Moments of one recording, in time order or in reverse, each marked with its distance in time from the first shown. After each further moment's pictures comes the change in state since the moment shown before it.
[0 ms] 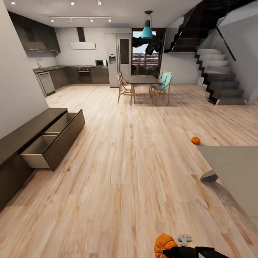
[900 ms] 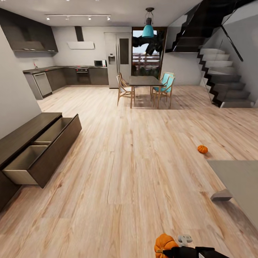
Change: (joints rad) left arm 0.000 0.000 0.000 0.000 0.000 0.000 0.000; right arm 0.000 -0.002 0.000 0.001 0.001 0.000 -0.001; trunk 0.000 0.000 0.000
